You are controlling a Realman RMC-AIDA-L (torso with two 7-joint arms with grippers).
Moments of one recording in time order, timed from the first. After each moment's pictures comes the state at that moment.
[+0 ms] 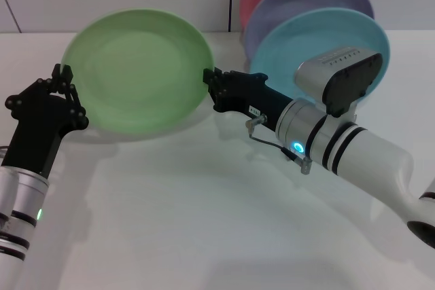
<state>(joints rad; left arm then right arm) -0.30 -2.08 -0.67 -0.45 2.16 1.24 0.23 0.64 2.09 0.86 0.53 -2.78 -0.60 0.58</state>
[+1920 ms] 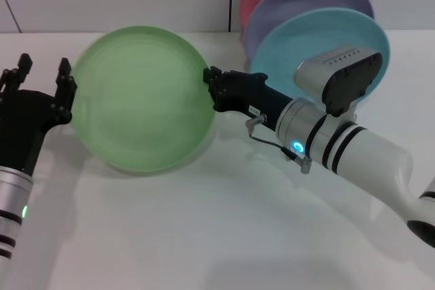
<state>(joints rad) -0.30 -2.07 -0.70 -0.44 2.16 1.27 0.15 0.64 2.09 0.86 0.53 -2.78 -0.60 0.58</state>
